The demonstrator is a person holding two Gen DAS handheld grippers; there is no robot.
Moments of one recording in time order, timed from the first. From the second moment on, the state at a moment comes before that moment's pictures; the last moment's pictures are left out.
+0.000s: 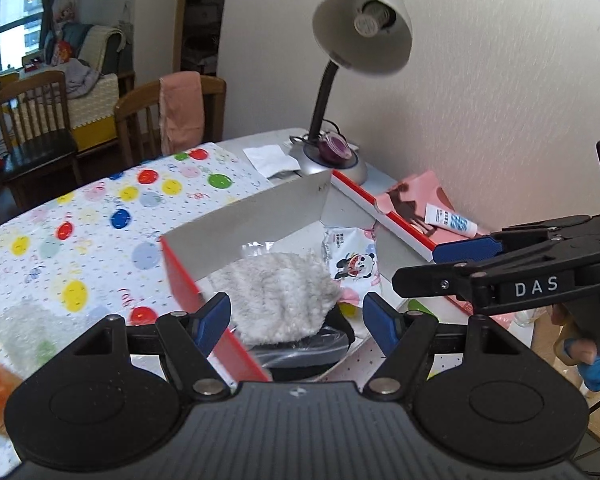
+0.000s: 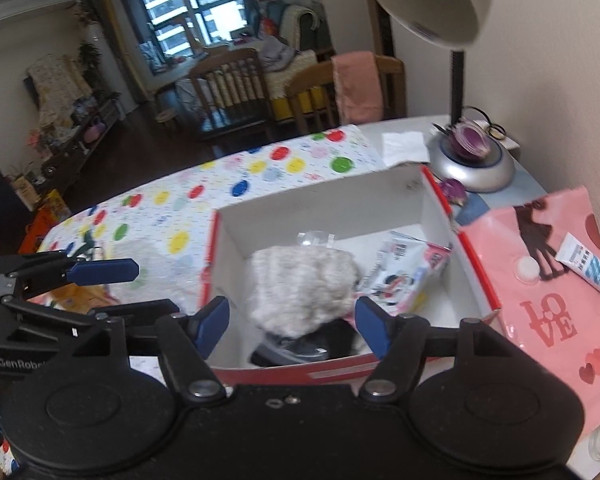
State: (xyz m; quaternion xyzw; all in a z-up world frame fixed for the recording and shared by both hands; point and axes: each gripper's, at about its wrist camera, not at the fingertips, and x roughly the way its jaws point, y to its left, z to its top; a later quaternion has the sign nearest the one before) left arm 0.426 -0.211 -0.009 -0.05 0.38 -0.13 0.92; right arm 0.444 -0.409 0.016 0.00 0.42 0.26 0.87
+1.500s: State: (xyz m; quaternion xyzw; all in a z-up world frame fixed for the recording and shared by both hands) left arm 0.244 0.080 -0.076 -0.05 0.39 -0.09 0.92; right arm 0.386 -0.187 -0.019 -0.08 0.44 0.36 0.82
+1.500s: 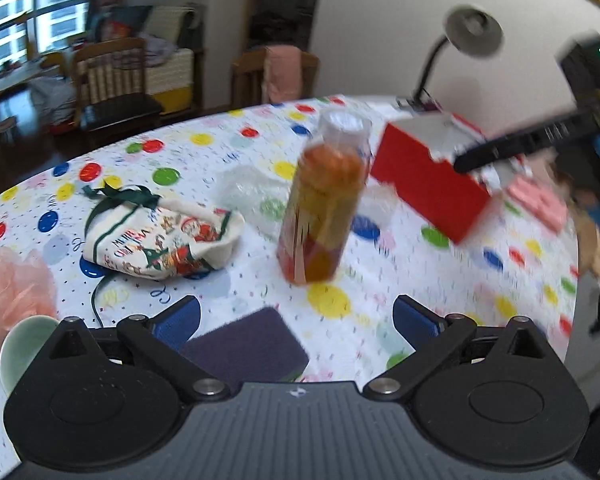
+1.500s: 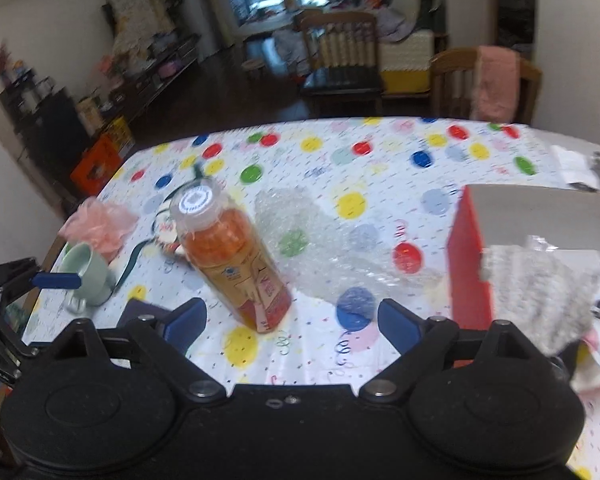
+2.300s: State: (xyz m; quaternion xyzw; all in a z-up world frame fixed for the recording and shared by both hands) left arm 0.291 0.090 -0.154 0.11 0.47 -0.23 0.85; right arm 0.474 -0.122 -0.093 -0.24 0.47 0.40 0.75
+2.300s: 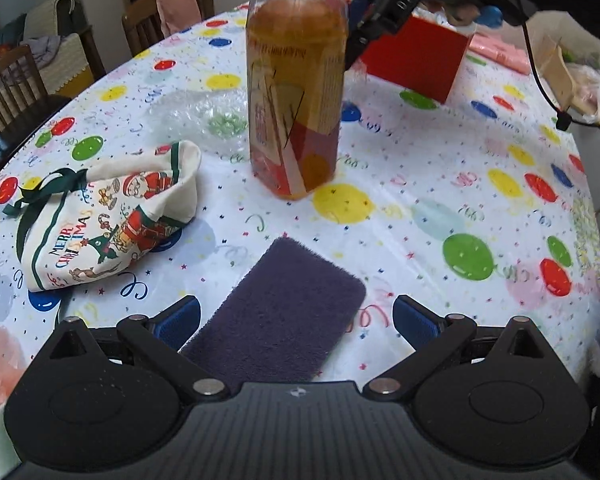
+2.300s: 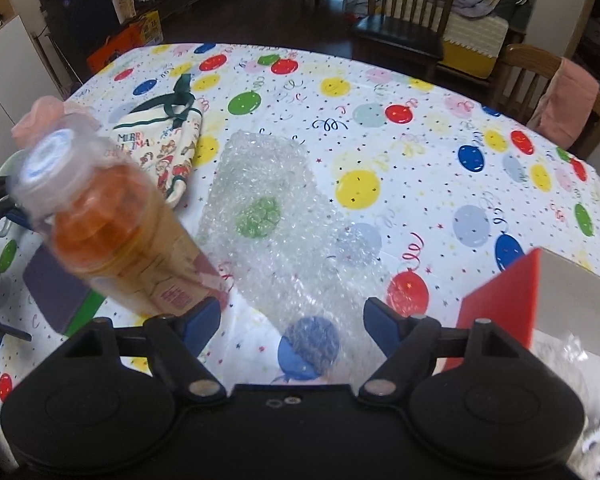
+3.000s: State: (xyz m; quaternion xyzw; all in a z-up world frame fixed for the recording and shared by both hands) left arm 0.310 0.088 -0.186 0.10 0.50 -0.21 0.83; right arm 0.490 -0.101 -0.145 -0.24 0.50 0.39 0.73
